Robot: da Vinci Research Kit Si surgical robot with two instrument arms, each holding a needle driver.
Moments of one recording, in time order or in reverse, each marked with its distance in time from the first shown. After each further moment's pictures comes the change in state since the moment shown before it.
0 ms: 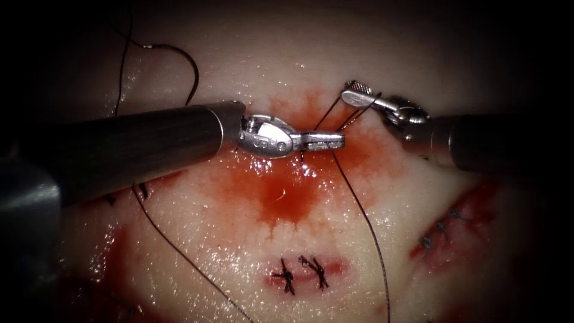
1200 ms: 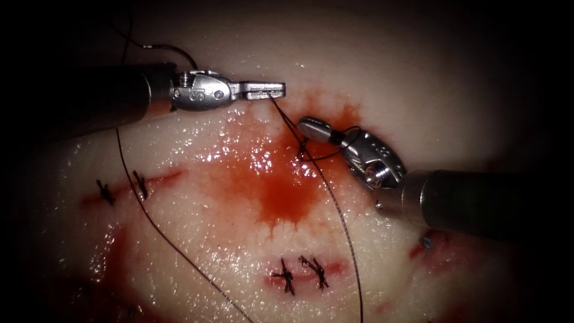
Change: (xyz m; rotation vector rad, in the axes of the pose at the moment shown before) right arm -0.007 -0.010 -0.002 0.140 -0.025 -0.498; left arm 0.002 -0.009 -0.011 0.072 -0.133 -0.099
